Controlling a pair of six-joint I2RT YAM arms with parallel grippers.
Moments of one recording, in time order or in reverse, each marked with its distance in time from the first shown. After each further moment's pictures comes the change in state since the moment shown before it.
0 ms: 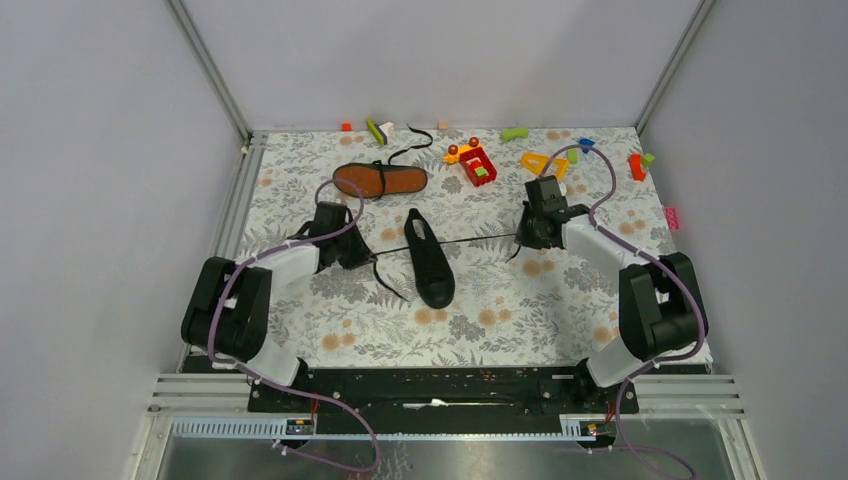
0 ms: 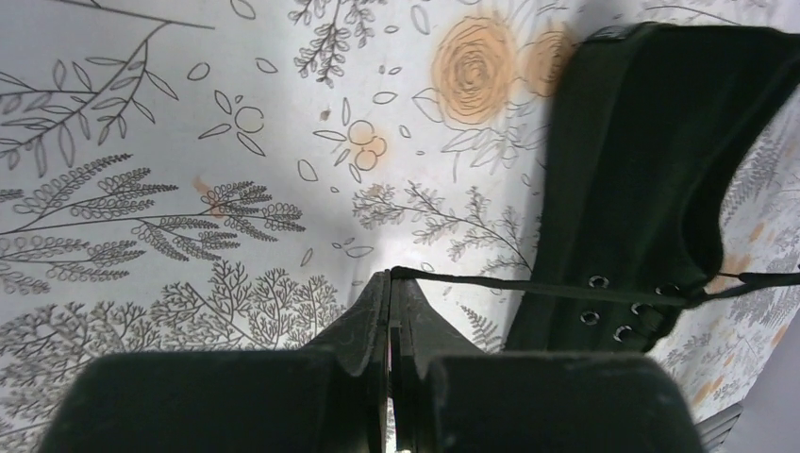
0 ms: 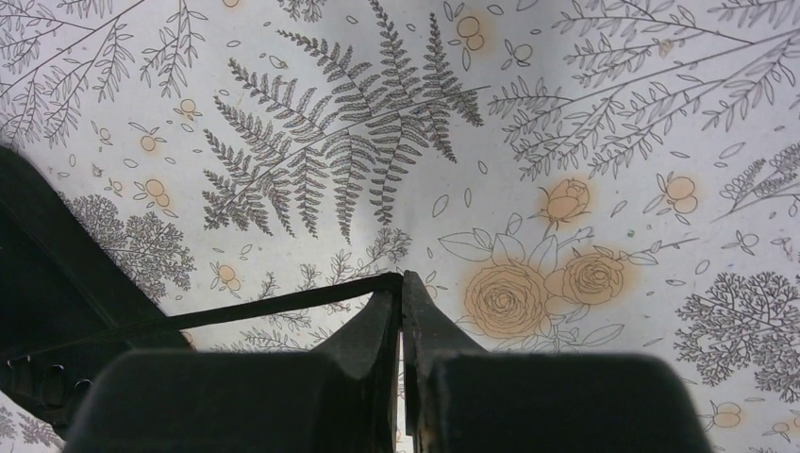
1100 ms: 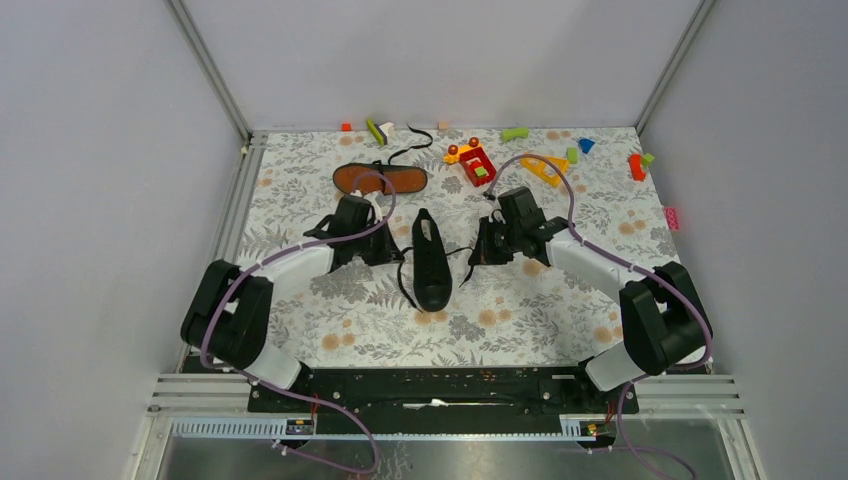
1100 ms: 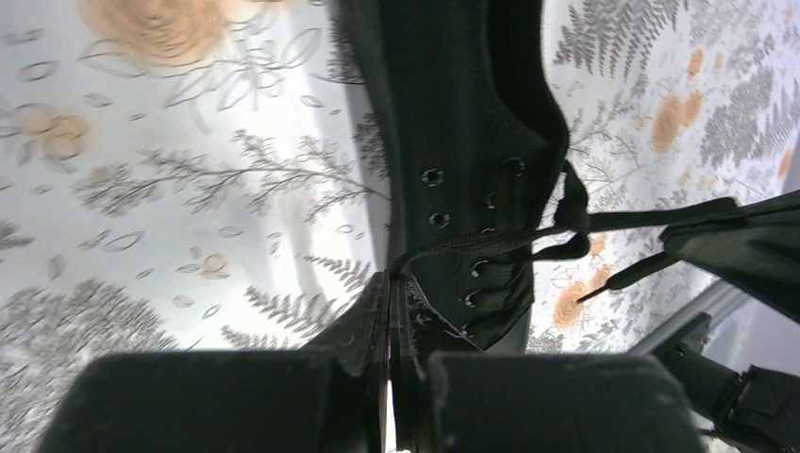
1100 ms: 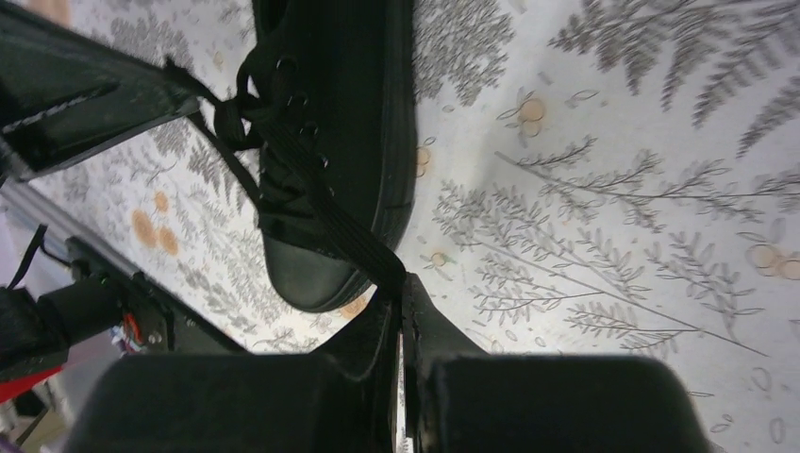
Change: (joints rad) left arm -0.167 0.024 0.097 -0.023 0.156 0.121; right arm 0.195 -0.054 -0.055 0.093 -0.462 -0.076
